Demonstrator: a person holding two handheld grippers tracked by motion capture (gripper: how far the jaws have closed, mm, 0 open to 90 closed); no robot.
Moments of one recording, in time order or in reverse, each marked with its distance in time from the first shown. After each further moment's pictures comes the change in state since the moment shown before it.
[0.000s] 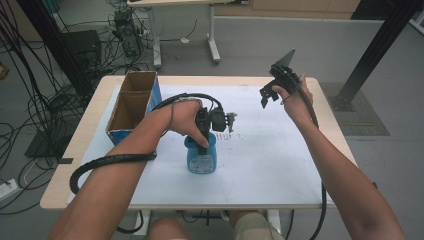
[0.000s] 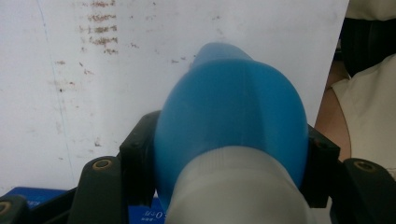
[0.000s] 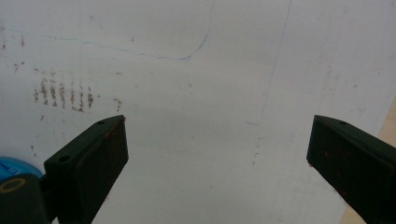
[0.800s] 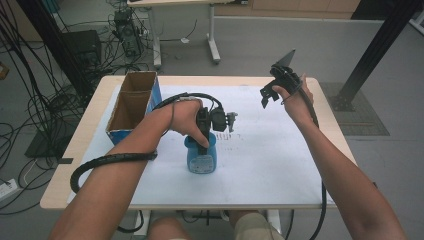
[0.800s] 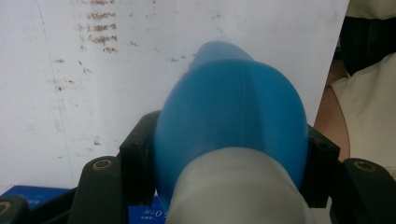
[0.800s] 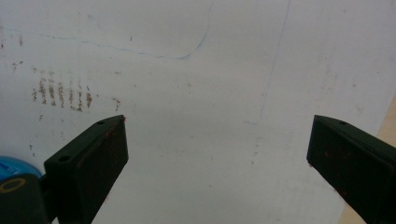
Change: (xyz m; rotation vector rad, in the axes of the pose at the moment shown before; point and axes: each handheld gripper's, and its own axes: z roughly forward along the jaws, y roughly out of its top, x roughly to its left) left arm 0.001 0.003 0.000 0.011 -0.002 -0.001; right arm -0.001 0.001 0.000 0.004 -0.001 0.000
